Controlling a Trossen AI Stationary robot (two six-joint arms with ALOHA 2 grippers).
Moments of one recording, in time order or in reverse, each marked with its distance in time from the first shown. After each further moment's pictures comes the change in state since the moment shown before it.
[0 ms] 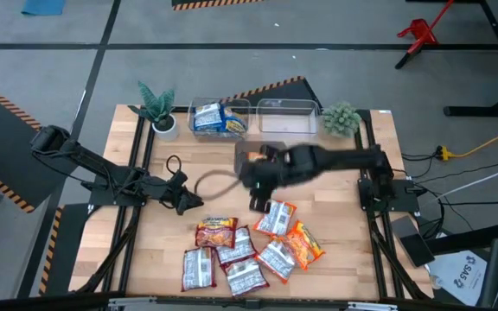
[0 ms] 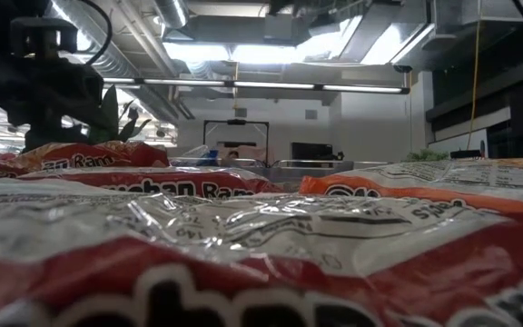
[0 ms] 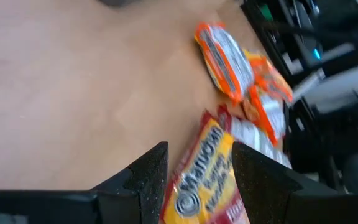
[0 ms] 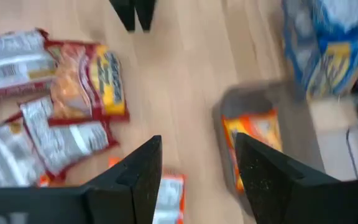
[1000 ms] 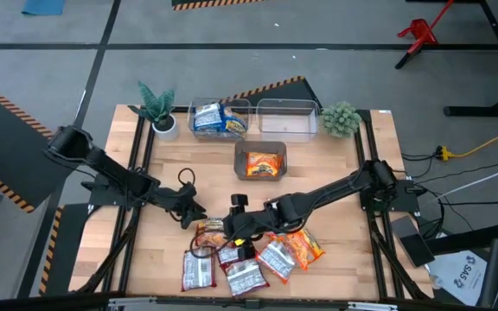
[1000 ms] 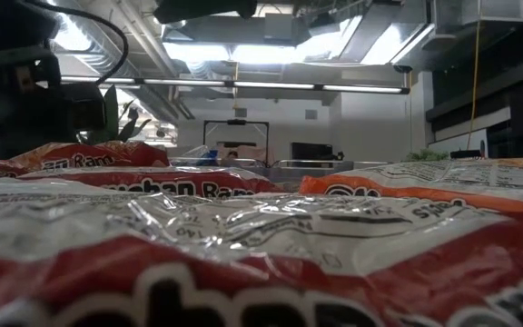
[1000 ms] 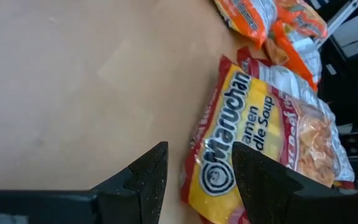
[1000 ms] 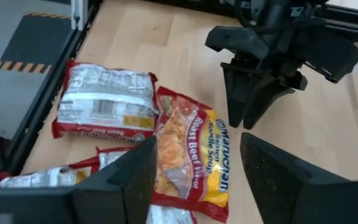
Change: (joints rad) left arm -0.056 0.452 0.000 0.350 0.055 0.120; right arm 0.181 0.012 -0.531 0.878 -0.062 -0.195
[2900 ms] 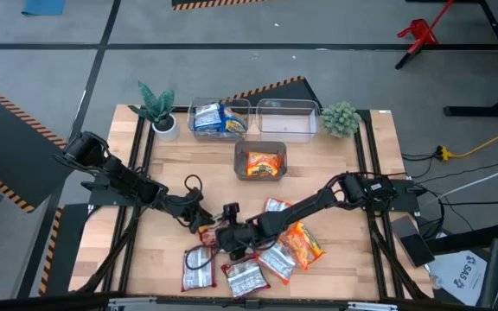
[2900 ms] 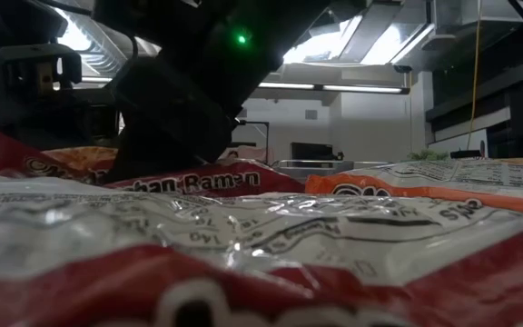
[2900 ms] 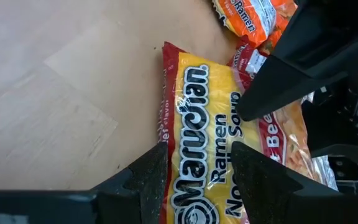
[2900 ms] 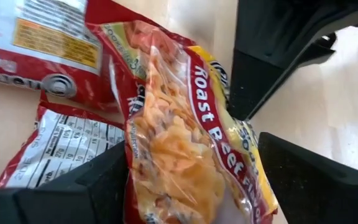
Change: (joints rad) left arm -0.042 0.238 0.078 0.099 -0.017 -0.149; right arm -0.018 0.296 0.003 0.137 0.220 -0.146
